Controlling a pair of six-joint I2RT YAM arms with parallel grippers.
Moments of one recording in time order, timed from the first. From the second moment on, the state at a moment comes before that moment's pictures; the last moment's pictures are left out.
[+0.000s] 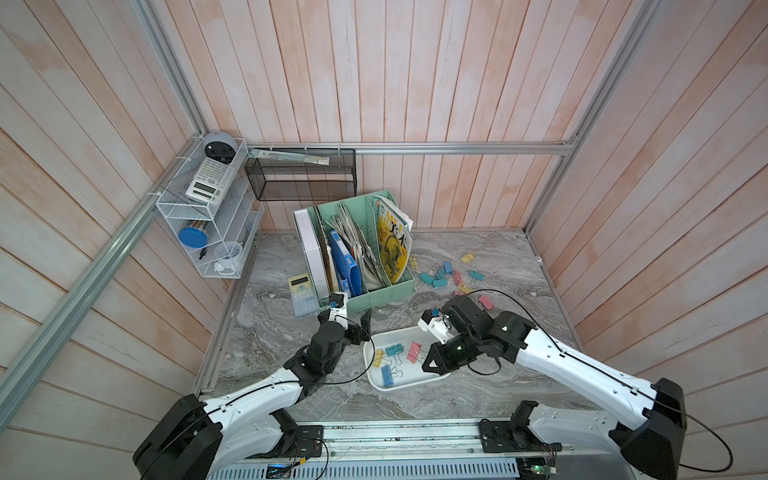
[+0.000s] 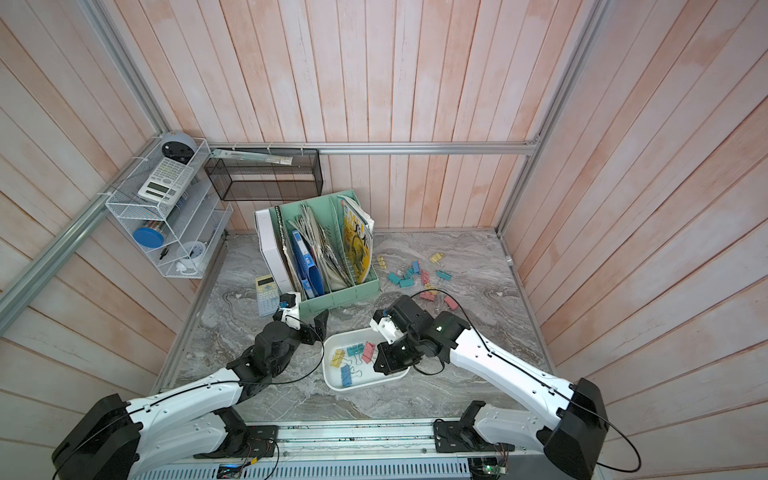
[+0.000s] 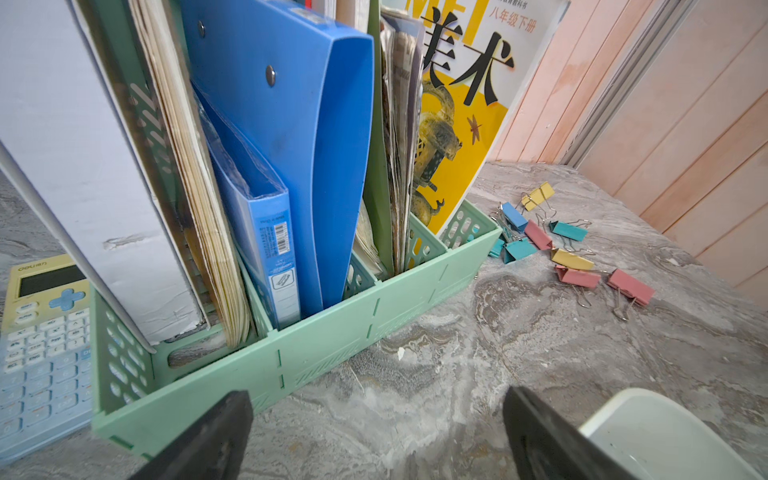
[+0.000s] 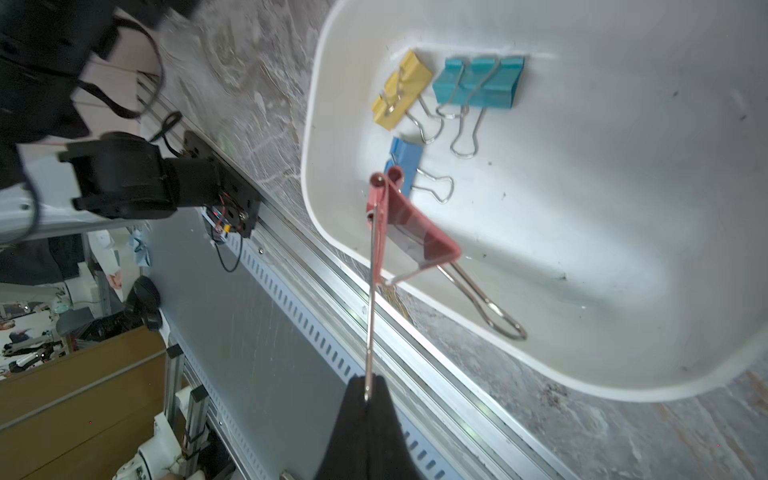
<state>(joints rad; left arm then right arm) -0.72 1.08 0.35 0.41 -0.36 -0.30 0.87 1.20 0.96 -0.93 -0.48 0.51</state>
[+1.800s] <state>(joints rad) -0.72 1.14 0.37 0.41 -0.37 -0.28 0.21 1.37 0.70 -0.15 0.01 1.17</state>
